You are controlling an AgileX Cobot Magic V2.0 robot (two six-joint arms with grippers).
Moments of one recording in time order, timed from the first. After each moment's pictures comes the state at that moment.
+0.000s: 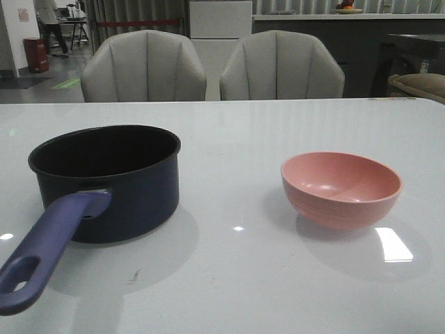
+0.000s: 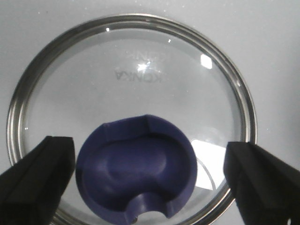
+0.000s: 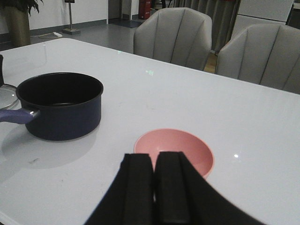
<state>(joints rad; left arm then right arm) 0.12 1.74 -1.10 -0.07 0.79 -0.14 0.36 0.05 -0.20 0.43 0.32 -0.46</state>
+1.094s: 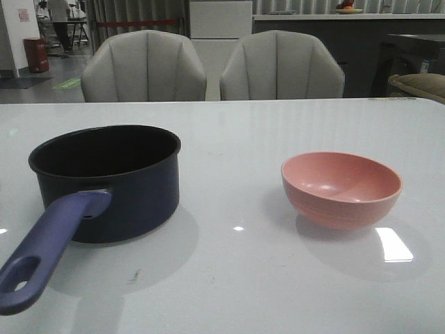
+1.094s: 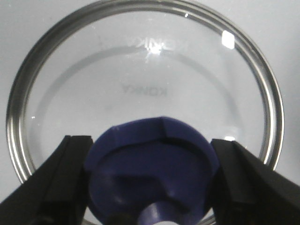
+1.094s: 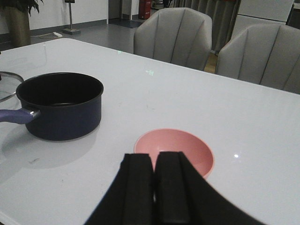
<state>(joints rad) 0.12 1.69 -1.11 -0.06 0.79 -0.13 0.36 0.05 -0.20 0.43 0.32 -0.46</state>
